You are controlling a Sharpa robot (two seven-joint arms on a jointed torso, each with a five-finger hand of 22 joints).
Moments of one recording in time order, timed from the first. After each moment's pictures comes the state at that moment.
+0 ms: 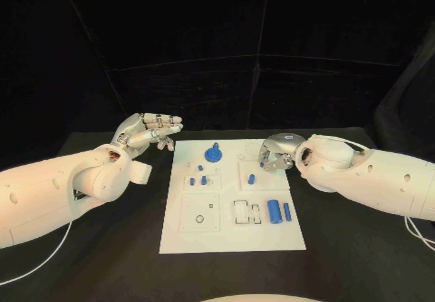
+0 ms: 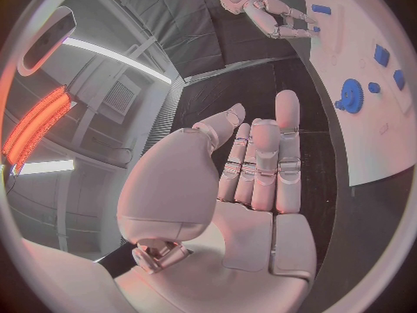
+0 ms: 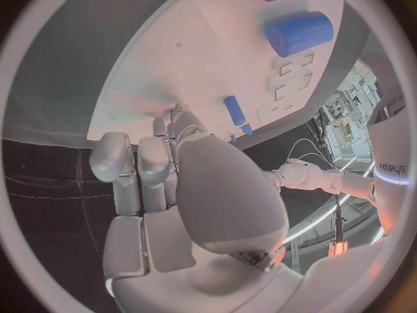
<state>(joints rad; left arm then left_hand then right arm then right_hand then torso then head) 1.29 -0.84 -0.15 1.43 -0.06 -0.21 0.49 1.31 -0.11 0.48 -0.11 0.05 1.01 0.18 0.10 0.07 1.03 0.11 0.21 0.07 1.26 0.02 1.09 0.62 0.17 1.22 0.12 0.62 0.73 1.18 -0.83 -0.02 1.43 -1.72 -0.13 -0.16 1.63 -0.03 0.02 0.18 0.15 1.04 0.15 0.07 0.07 1.07 0.09 0.16 0.09 1.46 0.00 1.13 0.99 0.10 1.27 0.11 1.27 1.10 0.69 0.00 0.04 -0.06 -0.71</state>
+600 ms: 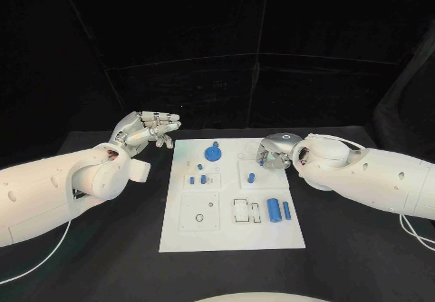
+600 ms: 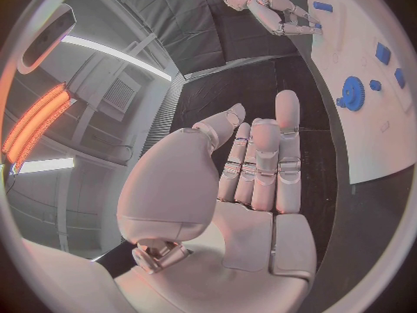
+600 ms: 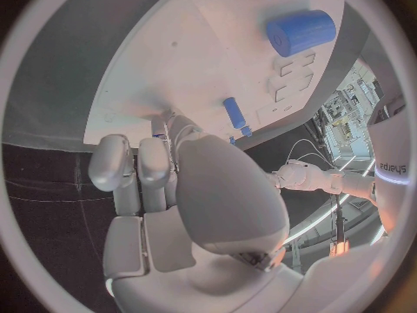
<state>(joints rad) 1.29 -0.85 -0.15 1.43 -0.04 -0.22 0.49 1.31 -0.11 0.48 -0.11 0.05 1.02 0.18 0.10 0.07 1.04 0.11 0.21 0.07 1.26 0.02 1.08 0.61 0.17 1.22 0.12 0.62 0.72 1.18 -0.80 -0.02 1.40 -1.72 -0.12 -0.15 1.62 -0.06 0.26 0.16 0.09 1.08 0.15 0.07 0.07 1.13 0.09 0.12 0.06 1.46 0.00 1.18 1.02 0.10 1.30 0.11 1.32 1.16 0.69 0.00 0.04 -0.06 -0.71</state>
